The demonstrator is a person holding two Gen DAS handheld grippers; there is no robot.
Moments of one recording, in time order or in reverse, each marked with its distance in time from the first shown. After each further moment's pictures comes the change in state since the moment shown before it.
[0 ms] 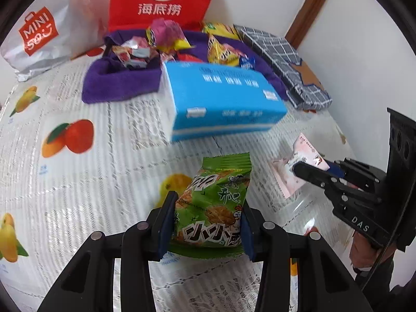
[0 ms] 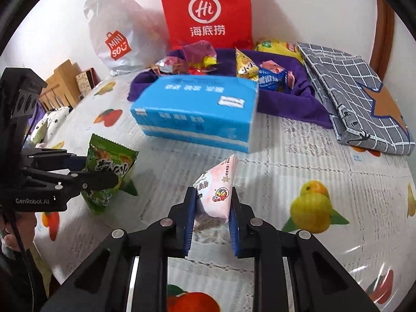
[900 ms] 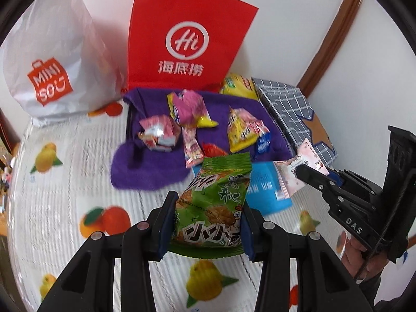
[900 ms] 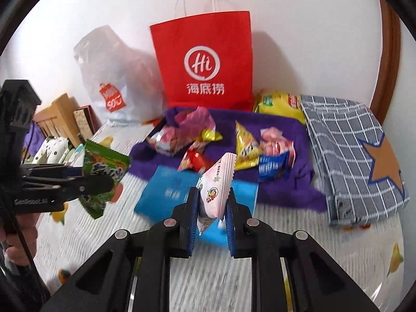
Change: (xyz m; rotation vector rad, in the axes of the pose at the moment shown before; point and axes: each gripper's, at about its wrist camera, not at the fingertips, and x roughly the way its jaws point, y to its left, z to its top) left arm -0.037 0.026 0.106 -0.052 -0.123 0.040; right arm -0.003 -0.009 0.120 0.020 -0.135 -0.024
